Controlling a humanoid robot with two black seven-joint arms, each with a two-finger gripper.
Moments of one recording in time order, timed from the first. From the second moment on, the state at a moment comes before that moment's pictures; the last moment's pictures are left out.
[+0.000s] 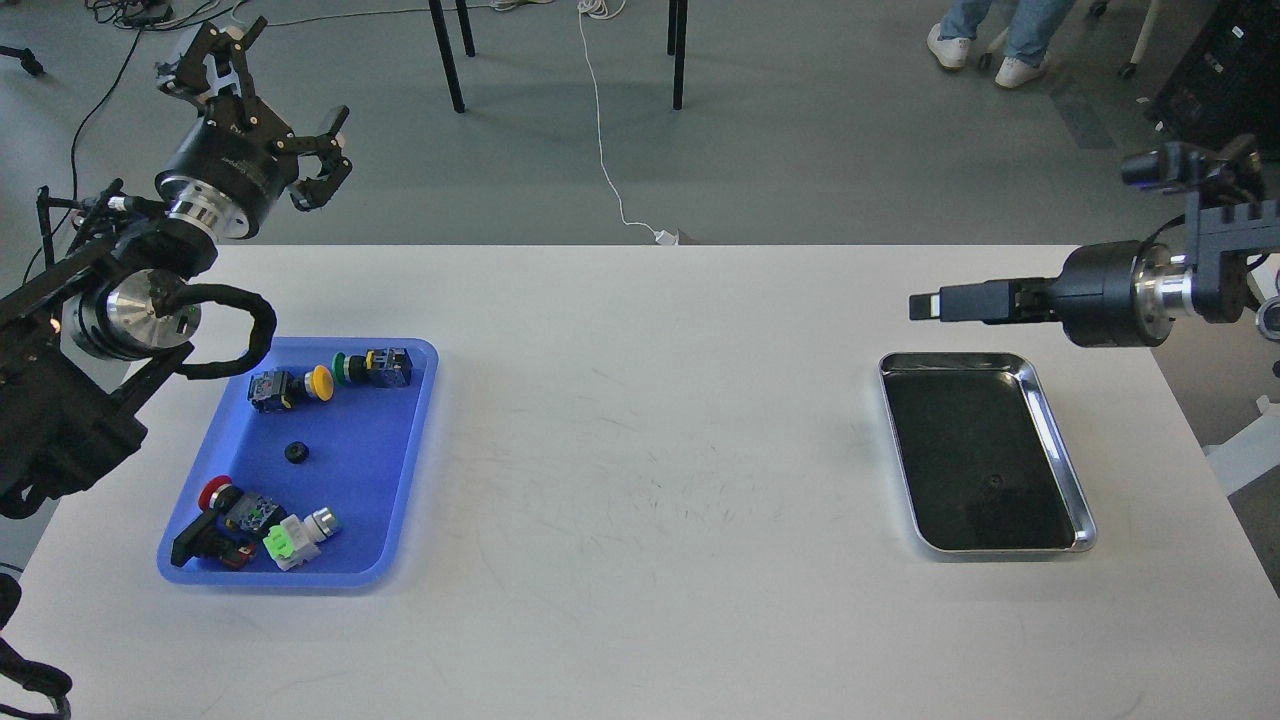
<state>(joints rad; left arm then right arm) -0.83 0.51 -0.66 -0.85 -0.12 -0.25 -0.31 1.48 -0.80 -0.51 1.18 -1.09 0.35 0.43</state>
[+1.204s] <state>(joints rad) -0.78 0.52 -0.66 -0.85 -0.12 -0.31 -0.31 1.36 -0.62 -0.76 1.03 -1.38 0.34 0.38</state>
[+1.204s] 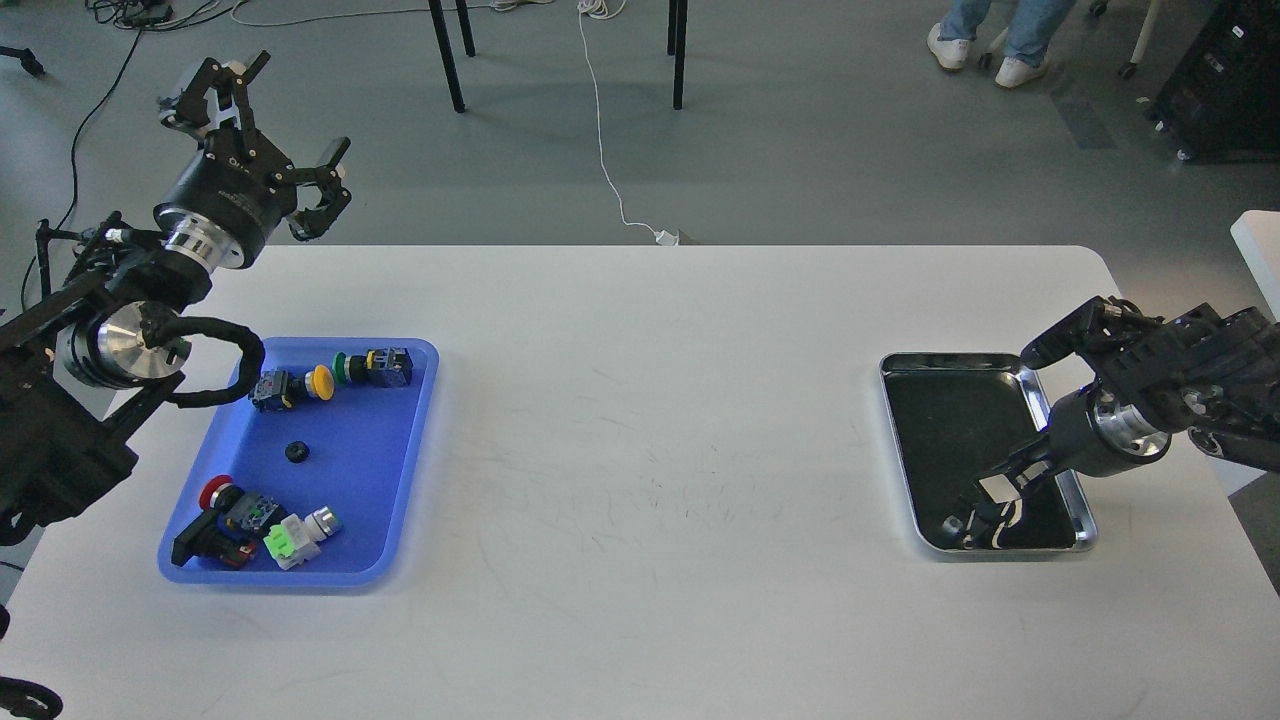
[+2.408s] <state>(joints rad) -0.77 0.54 -0.66 -0.85 -0.12 -0.31 -0.31 1.39 -0.58 -0.66 1.01 -1.35 0.28 0.39</state>
